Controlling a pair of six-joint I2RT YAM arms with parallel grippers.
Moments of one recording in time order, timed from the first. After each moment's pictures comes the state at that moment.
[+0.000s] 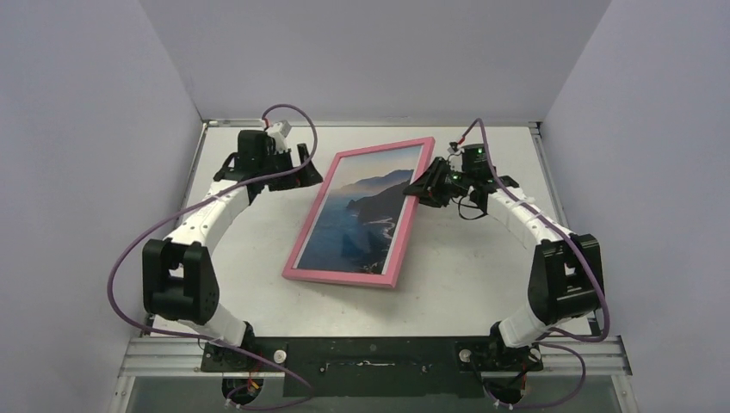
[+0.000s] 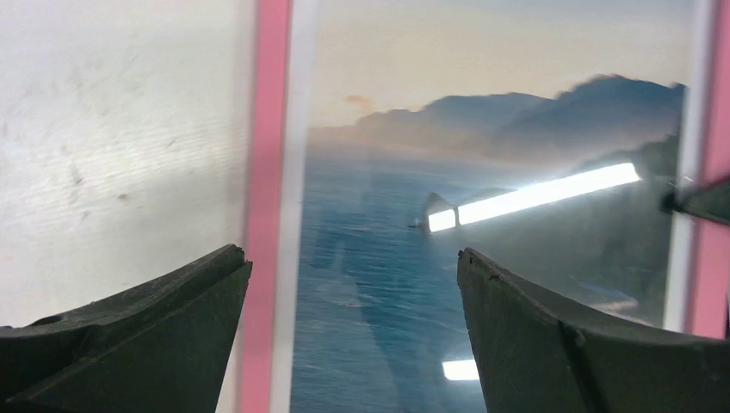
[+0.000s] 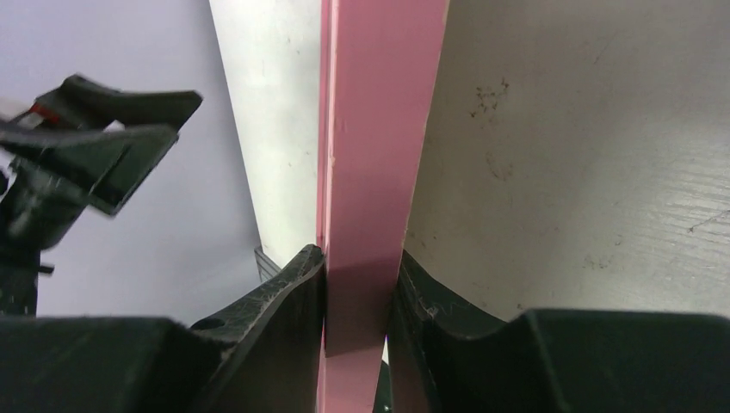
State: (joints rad) left arm -0.21 1.52 1.22 -0.32 0.37 -0.35; right arm 0.23 1.55 1.13 -0.31 -0.60 0.83
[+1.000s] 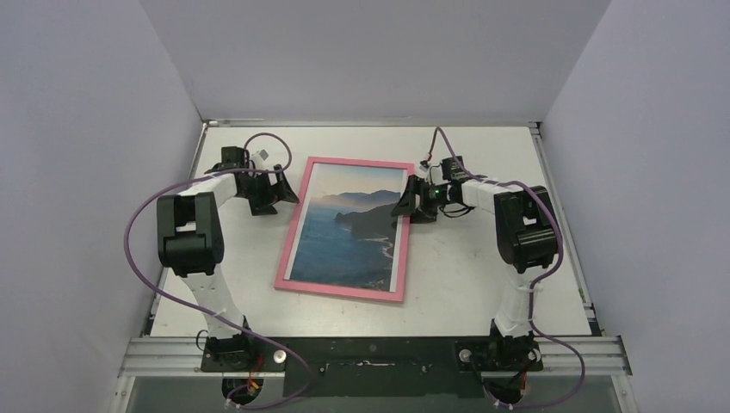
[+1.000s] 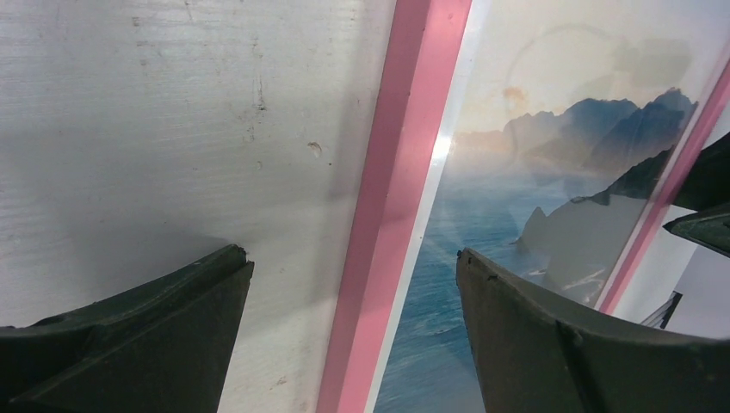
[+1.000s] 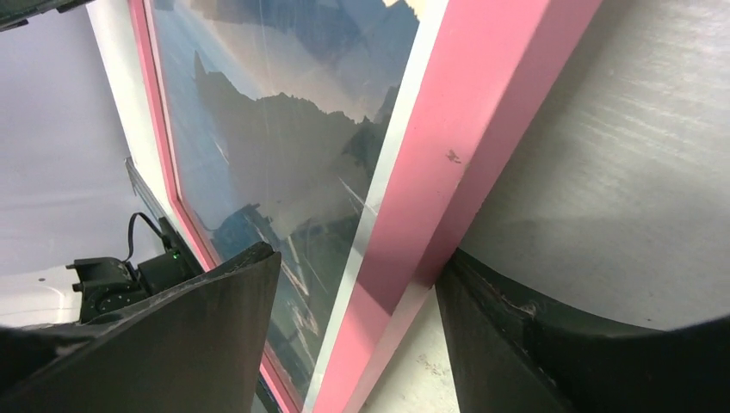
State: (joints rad) left arm 0.06 1.94 1.27 -0.44 0.52 -0.27; right arm 0.23 1.98 1.21 -0.26 -0.76 0.40
